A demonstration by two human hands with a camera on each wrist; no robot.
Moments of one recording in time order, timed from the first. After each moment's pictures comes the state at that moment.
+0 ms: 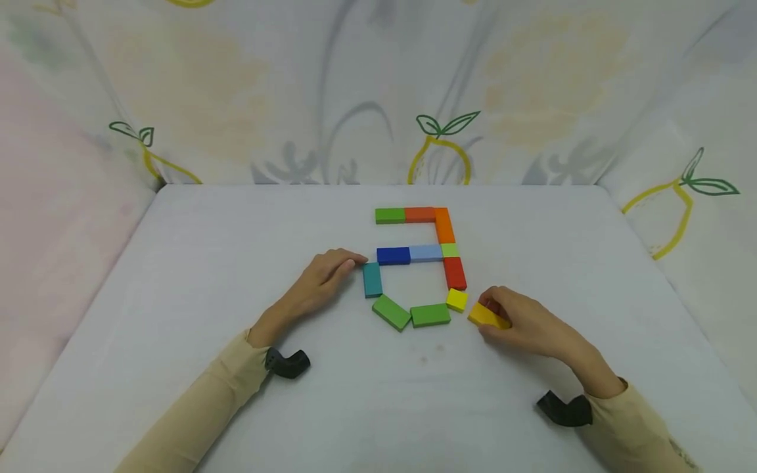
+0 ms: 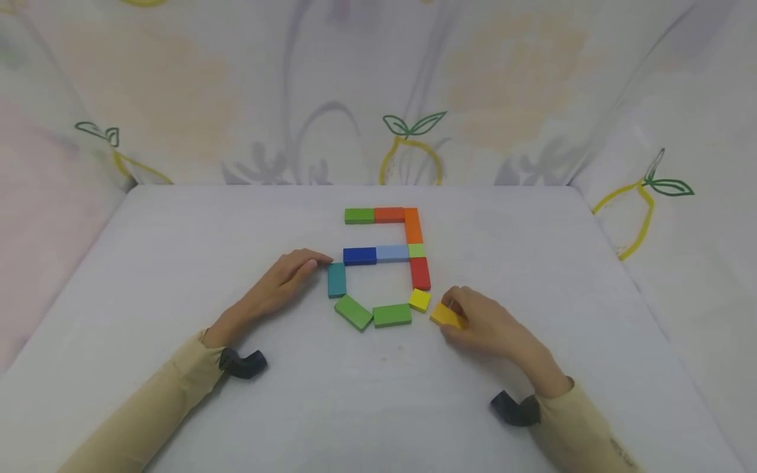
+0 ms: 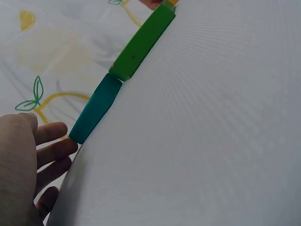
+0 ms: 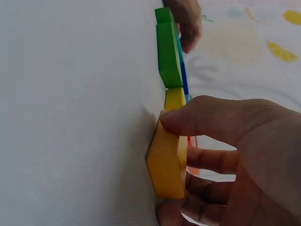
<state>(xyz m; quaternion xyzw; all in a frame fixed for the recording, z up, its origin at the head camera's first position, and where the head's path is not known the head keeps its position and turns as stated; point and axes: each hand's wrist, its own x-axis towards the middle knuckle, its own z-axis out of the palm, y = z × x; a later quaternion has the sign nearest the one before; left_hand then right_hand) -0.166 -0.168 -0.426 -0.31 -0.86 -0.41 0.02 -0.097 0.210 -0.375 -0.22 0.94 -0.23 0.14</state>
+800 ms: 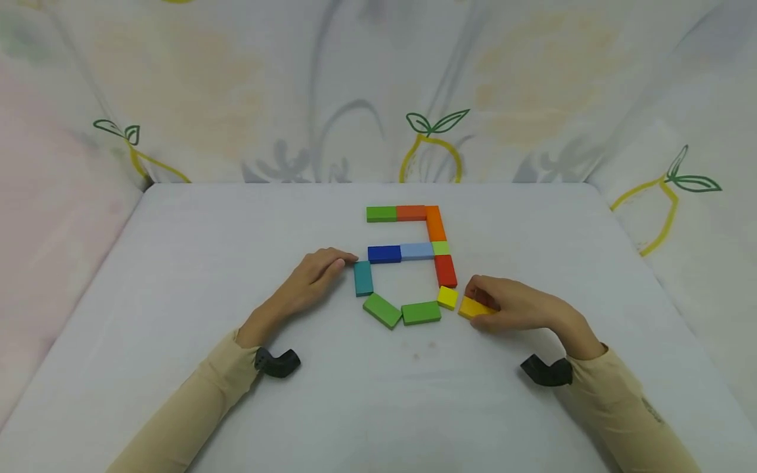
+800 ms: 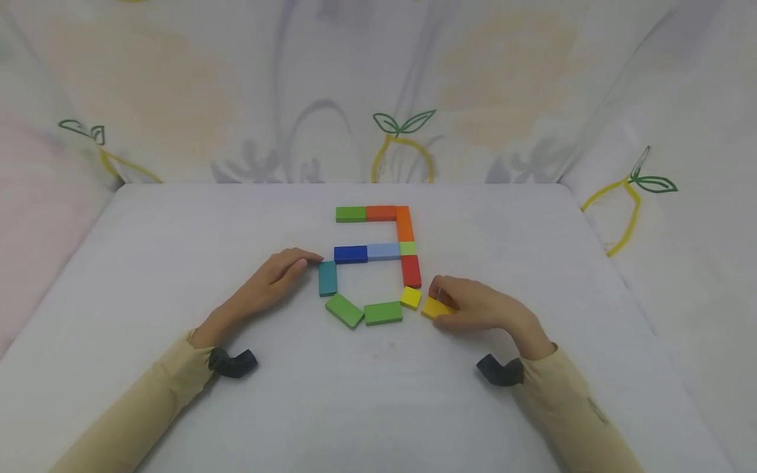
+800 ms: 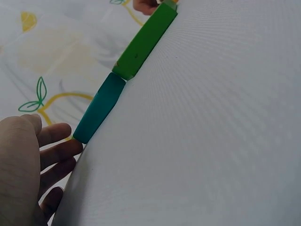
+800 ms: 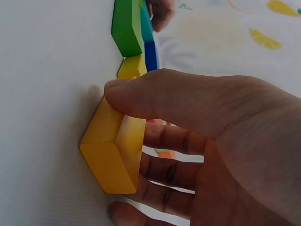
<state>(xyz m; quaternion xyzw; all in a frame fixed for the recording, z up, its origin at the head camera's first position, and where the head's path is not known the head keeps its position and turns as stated) -0.168 -0.169 -0.426 -0.32 -0.86 -0.40 0.02 -0.132 0.217 -0.368 -0.28 0.90 -0.23 0.25</state>
